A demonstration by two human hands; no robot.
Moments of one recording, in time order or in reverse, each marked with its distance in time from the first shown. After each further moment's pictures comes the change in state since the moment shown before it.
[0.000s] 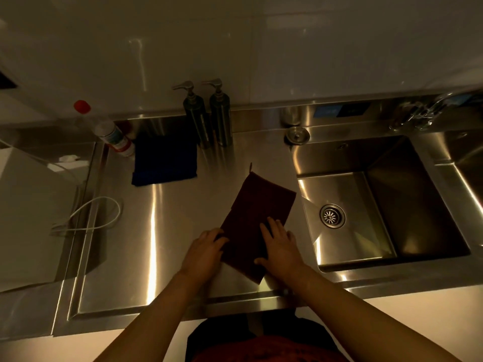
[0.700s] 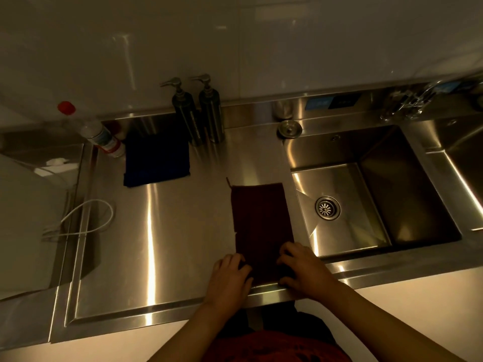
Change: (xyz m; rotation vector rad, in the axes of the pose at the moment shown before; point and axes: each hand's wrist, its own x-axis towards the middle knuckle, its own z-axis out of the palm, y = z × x) left_hand -0.045 0.074 0.046 -0.019 -0.003 0.088; right_hand -0.059 0.075 0.023 0.011 0.123 -0.312
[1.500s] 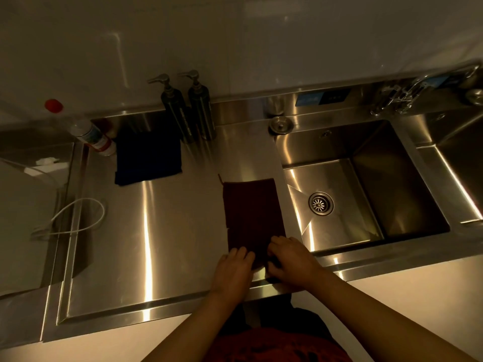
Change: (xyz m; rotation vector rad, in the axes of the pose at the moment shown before) left_hand 0.025 0.035 -0.001 0.075 -0.111 -0.053; right_hand 0.014 -0.017 -0.013 -0.015 0.029 0.006
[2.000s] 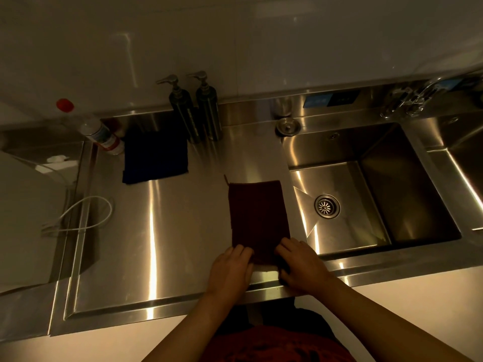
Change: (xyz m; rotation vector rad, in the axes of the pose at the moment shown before) left_hand -0.011 -0.008 -0.025 -0.156 0.211 0.004; right_hand -0.010 0.012 0.007 -0.023 -0.002 0.010
